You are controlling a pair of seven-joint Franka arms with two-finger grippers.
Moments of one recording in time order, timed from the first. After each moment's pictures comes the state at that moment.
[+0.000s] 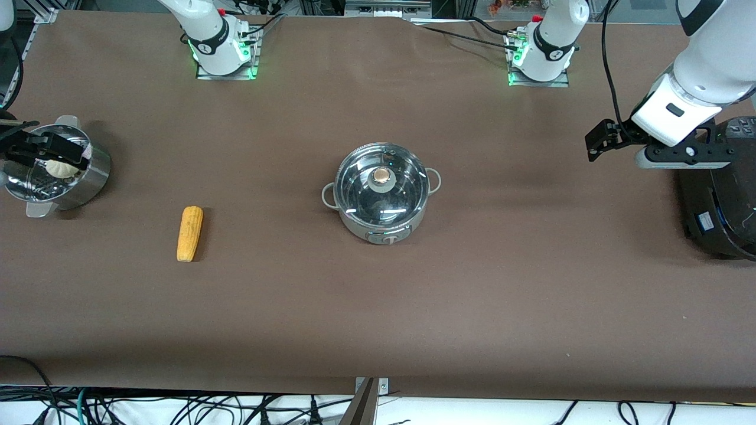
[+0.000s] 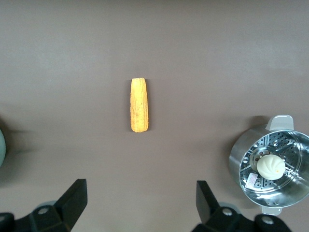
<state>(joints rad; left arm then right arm) 0.05 -0.02 -0.21 -1.70 0.03 1.69 -0.17 0.02 0.15 -0.07 -1.44 -0.01 1.54 -0.01</state>
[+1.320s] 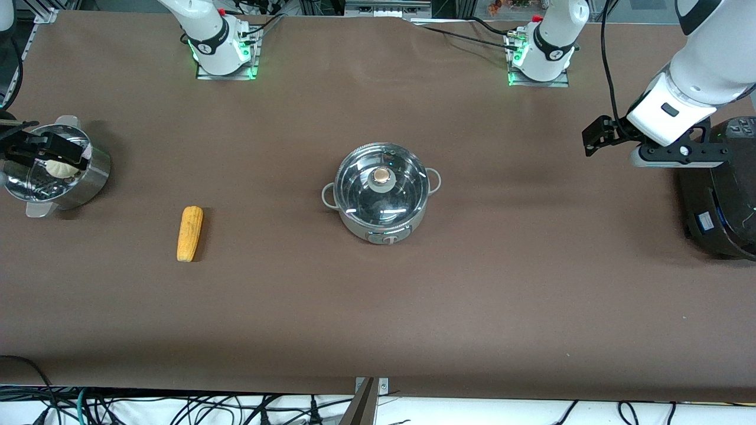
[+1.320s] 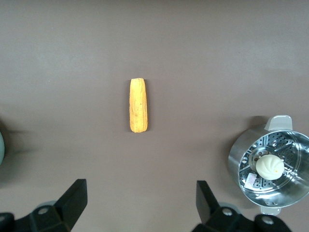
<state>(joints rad) 0.03 0.00 -0.21 -1.67 0.03 1.62 -0.17 0.02 0.15 -0.07 -1.44 -0.02 1.54 -0.01</state>
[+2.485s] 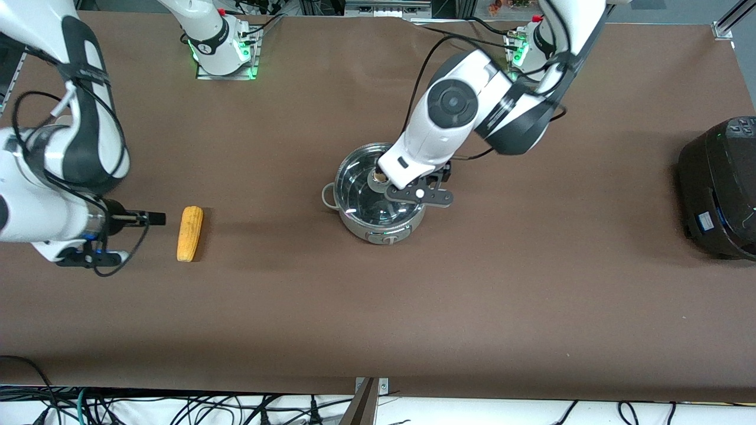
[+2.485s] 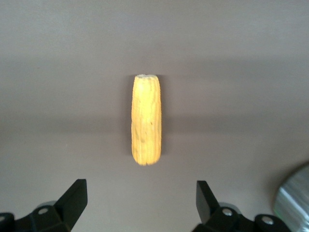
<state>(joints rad) -0.40 0.56 -0.34 -1.37 -0.01 1.87 -0.61 0.03 0.53 -0.04 -1.50 0.01 1.77 -0.01</state>
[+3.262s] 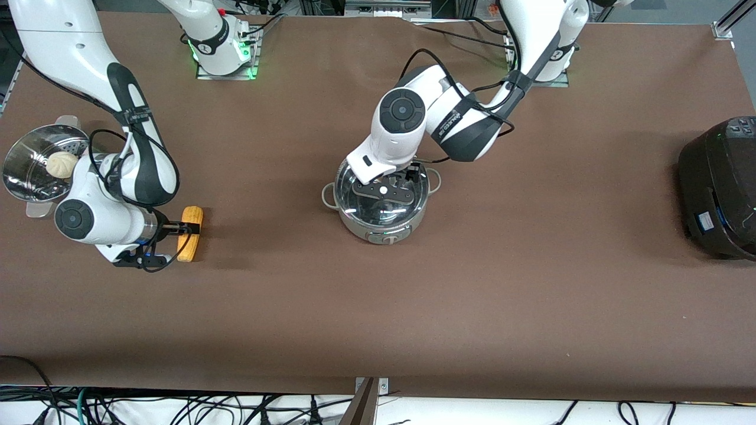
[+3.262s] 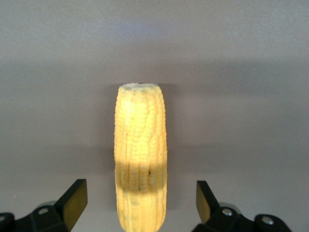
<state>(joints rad) -0.49 0.64 -0.34 -1.36 0.04 1.93 -0.62 0.03 0.60 -0.04 -1.74 0.01 2.14 -0.01</state>
